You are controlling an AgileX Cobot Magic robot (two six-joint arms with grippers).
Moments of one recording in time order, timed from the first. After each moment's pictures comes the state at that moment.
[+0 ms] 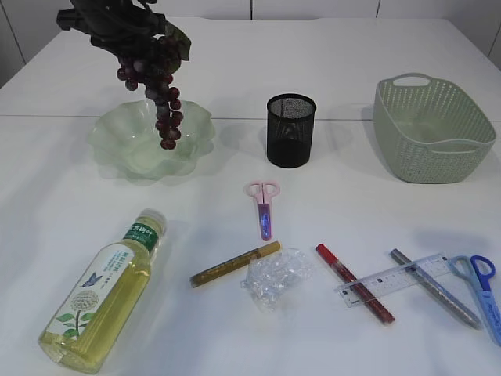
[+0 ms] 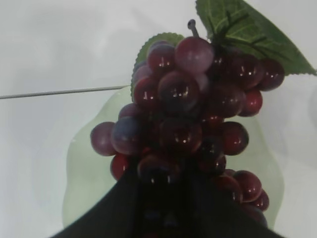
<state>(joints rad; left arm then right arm) -0.25 2.42 -2.53 0.10 1.13 -0.20 0.13 0.99 -0.90 -0.03 1.24 0.24</state>
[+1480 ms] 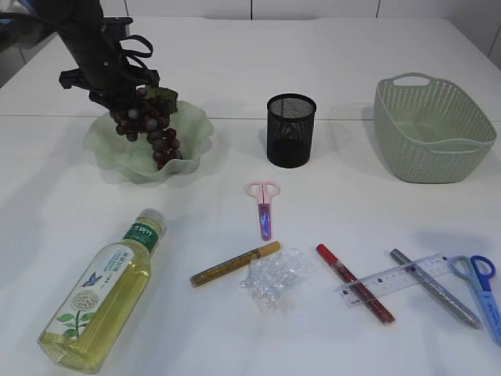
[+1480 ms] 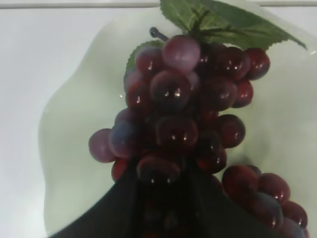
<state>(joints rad) -0.18 2.56 -2.53 0.02 1.20 -0.20 0.13 0.99 -0.90 -0.03 1.24 0.24</state>
